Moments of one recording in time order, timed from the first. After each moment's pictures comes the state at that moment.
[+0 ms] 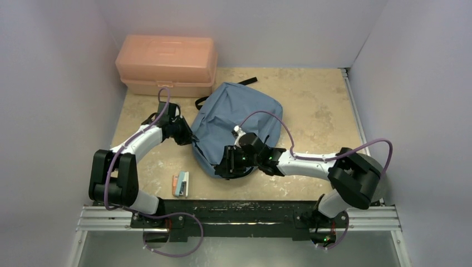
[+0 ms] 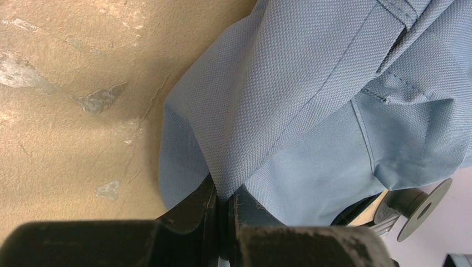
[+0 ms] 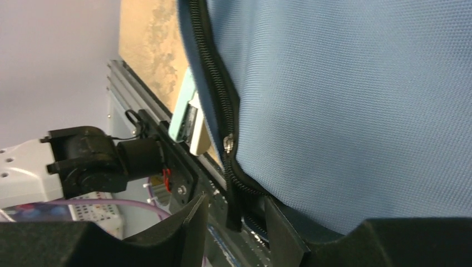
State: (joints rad) left arm -0.15 1.48 0.87 -0.41 0.31 -0.69; right arm 0.97 1.52 0.79 0.13 -0.28 0.93
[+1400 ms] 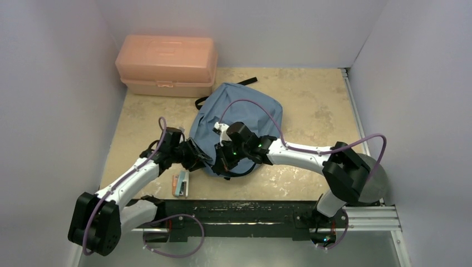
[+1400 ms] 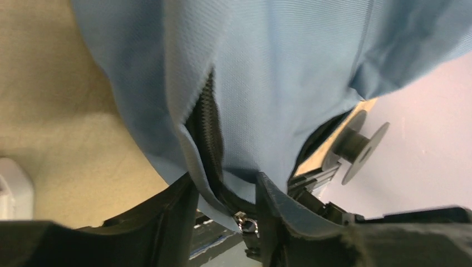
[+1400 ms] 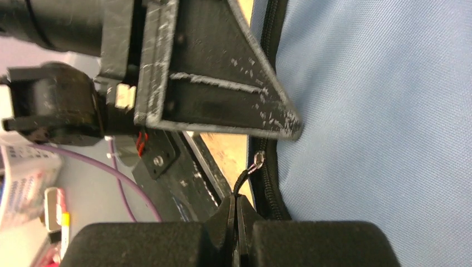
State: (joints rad) left arm -0.34 1.04 0.53 -0.36 0.40 -1.05; right arm 0.98 1.62 1.03 -0.11 -0.38 0.55
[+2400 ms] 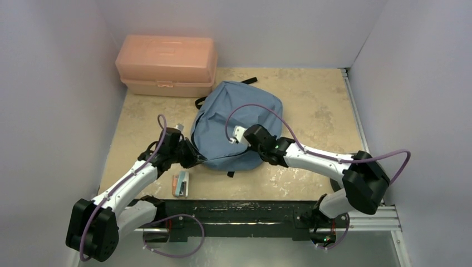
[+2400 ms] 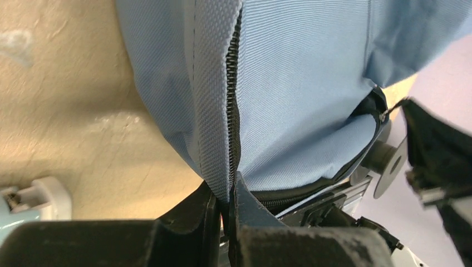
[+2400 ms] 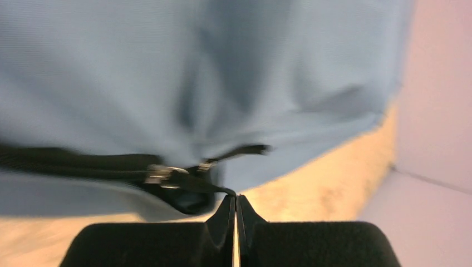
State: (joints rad) left arm -0.35 1.02 0.53 -0.39 0.26 -0.94; right arm 0.92 1.45 0.91 -0.41 0.50 -0.50
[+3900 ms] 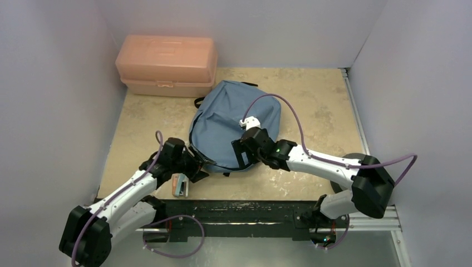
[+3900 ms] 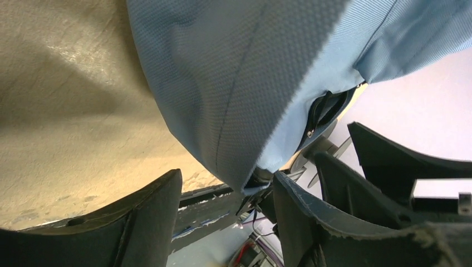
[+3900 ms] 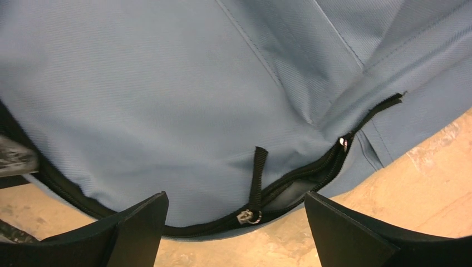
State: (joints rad) left arm -0.45 0.90 0.41 -0.35 0.32 -1.37; right arm 0.94 1.40 0.94 -0.41 0.32 0.43
